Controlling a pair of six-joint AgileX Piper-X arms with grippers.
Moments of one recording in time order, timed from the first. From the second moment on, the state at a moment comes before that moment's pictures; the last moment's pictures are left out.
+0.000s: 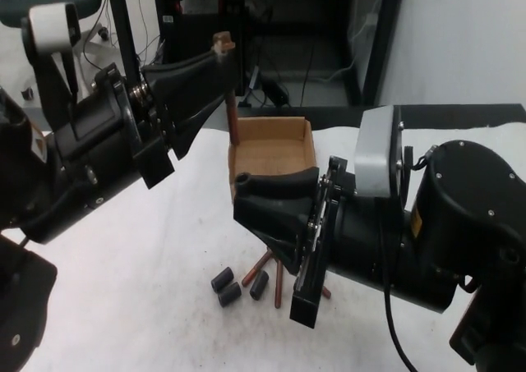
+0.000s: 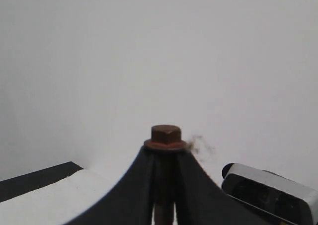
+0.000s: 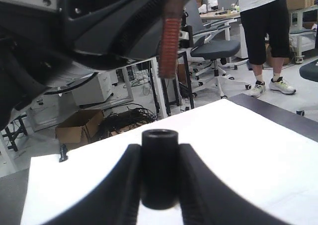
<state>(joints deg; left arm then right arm) -22.8 65.2 -26.2 -55.4 40.9 -36.0 43.3 74.6 -29.4 -41.3 -24.4 10.6</state>
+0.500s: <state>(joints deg) -22.8 65.2 -26.2 -55.4 41.3 -36.0 43.3 74.6 -30.0 -43.0 -24.0 10.6</state>
